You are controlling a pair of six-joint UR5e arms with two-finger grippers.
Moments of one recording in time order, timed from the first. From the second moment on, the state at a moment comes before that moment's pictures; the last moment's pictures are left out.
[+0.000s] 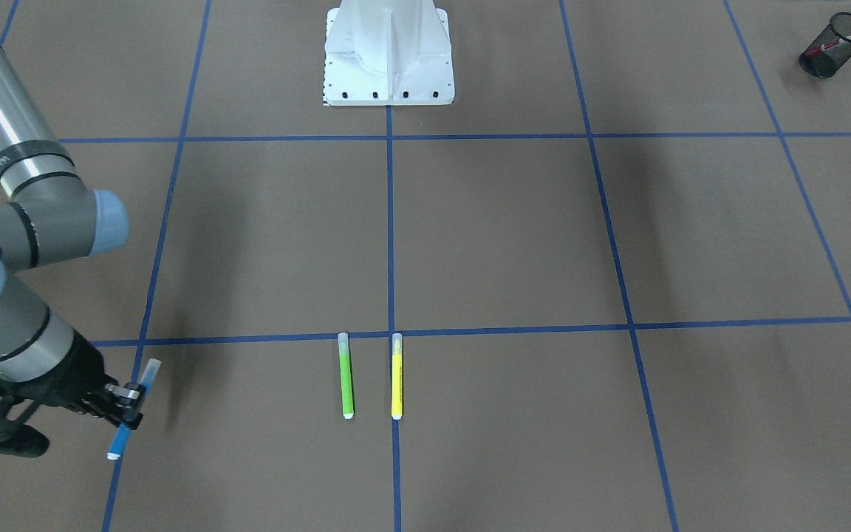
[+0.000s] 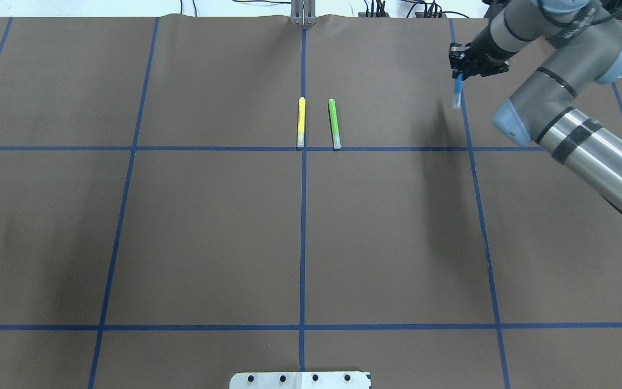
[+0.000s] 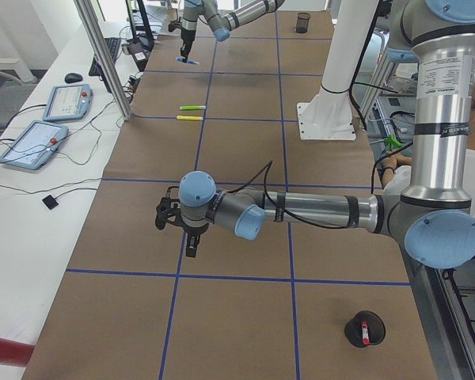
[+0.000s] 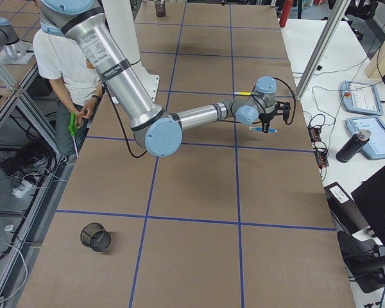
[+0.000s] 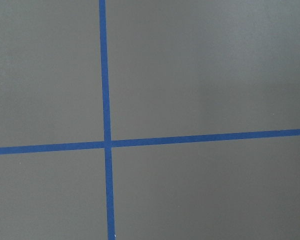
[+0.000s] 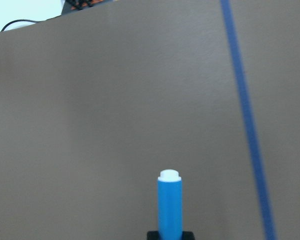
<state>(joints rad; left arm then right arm) -1.46 -1.54 -1.62 -1.94 -2.40 -0.30 1.06 -1.00 1.22 -1.03 2.10 1.04</state>
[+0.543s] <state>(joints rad) -1.44 -1.58 -1.62 -1.91 -2.40 -0.32 1.24 -1.28 1.31 -0.86 2.20 0.87</state>
